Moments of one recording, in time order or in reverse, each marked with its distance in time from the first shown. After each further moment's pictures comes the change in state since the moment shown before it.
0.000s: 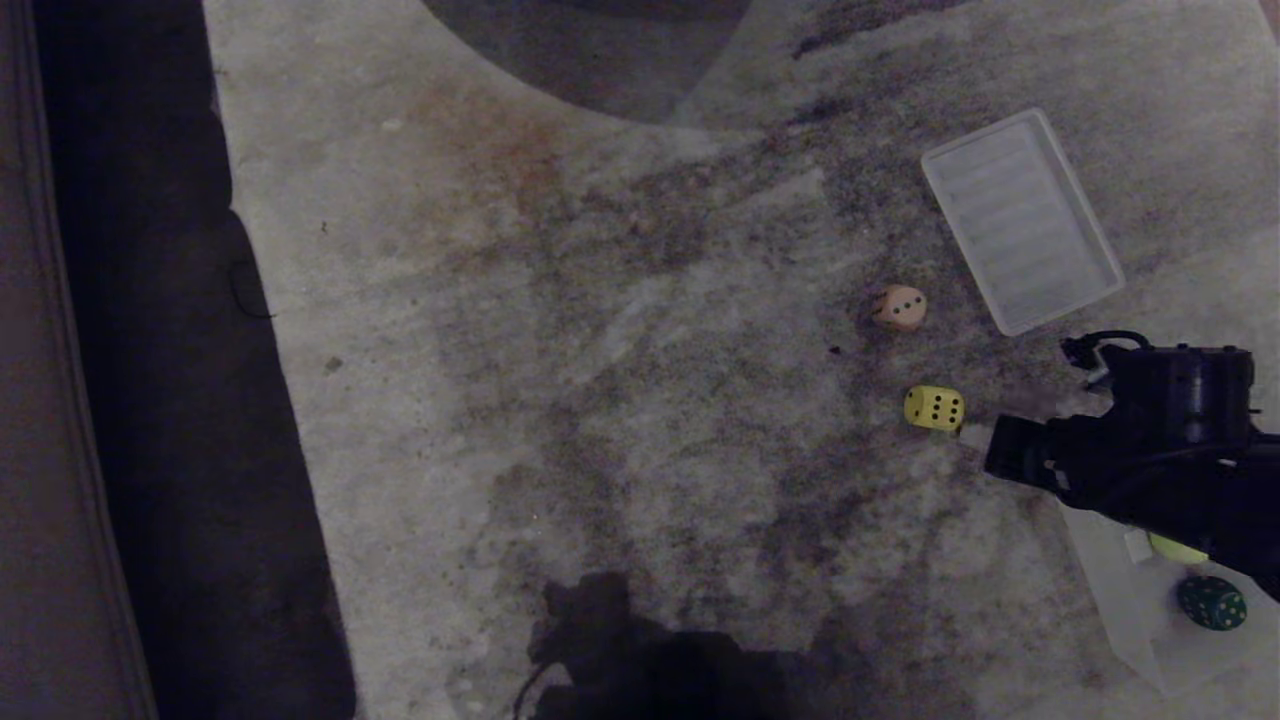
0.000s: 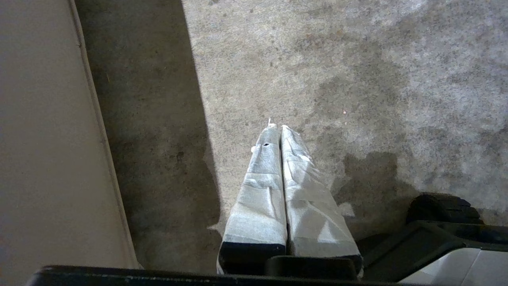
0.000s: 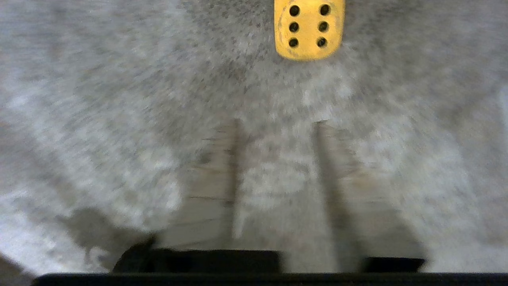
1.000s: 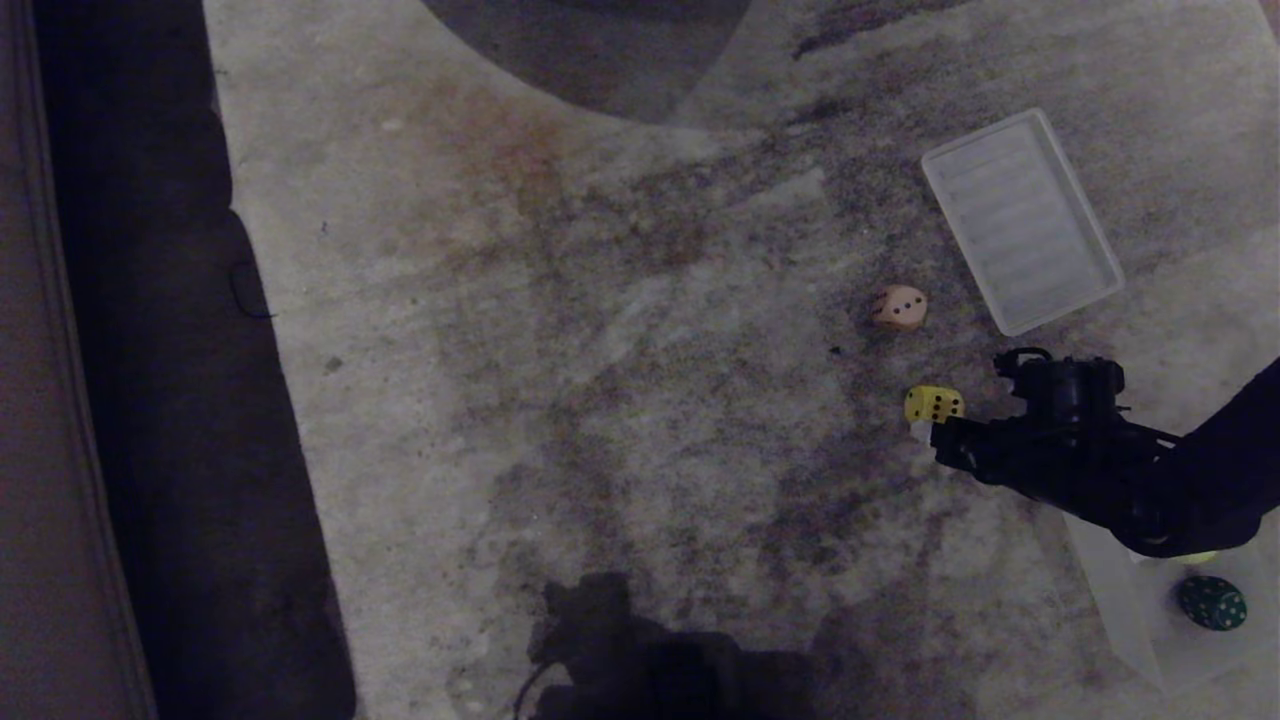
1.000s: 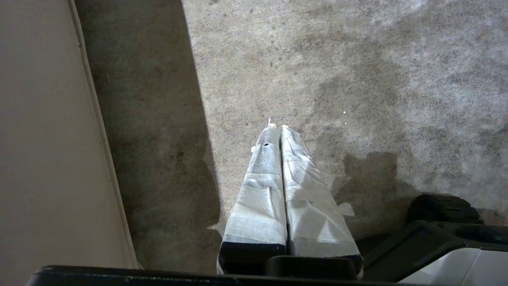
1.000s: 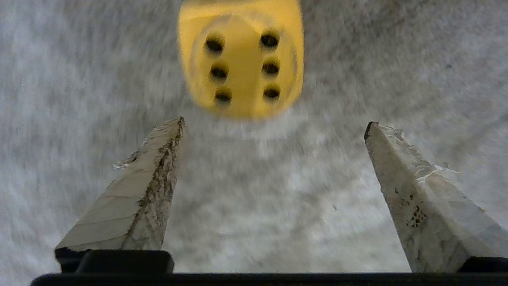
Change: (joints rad) left arm -0.001 0.000 0.000 0.000 0.000 0.000; right arm -0.030 0.316 -0.198 -0.051 -0.123 0.004
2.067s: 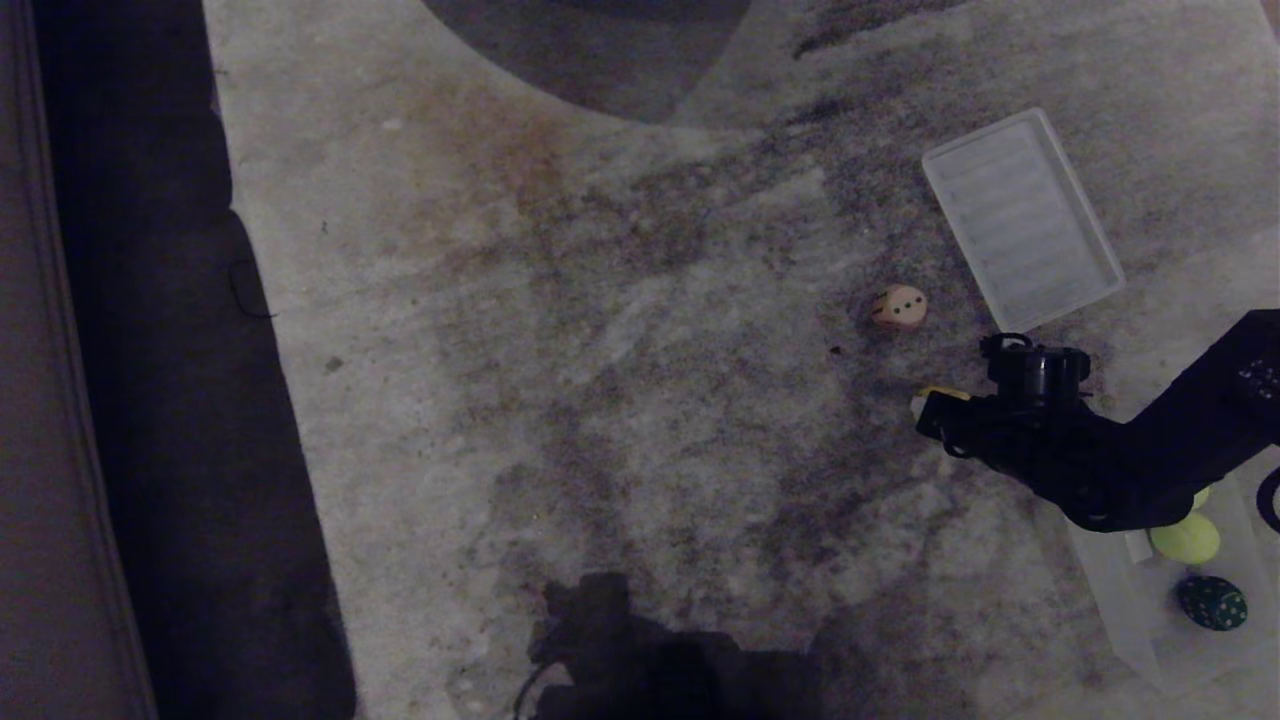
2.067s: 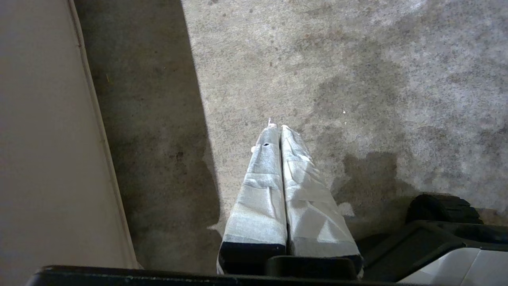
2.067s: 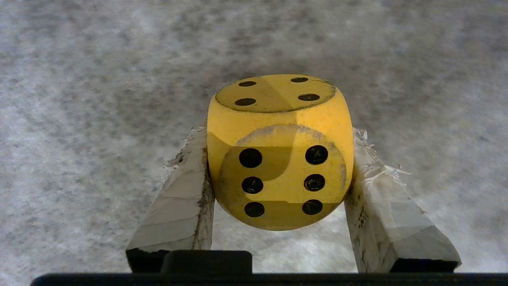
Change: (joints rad) left arm 0.000 0.000 0.000 0.000 -0.001 0.000; right arm -0.009 0.124 -0.140 -0.088 -0.027 0.030
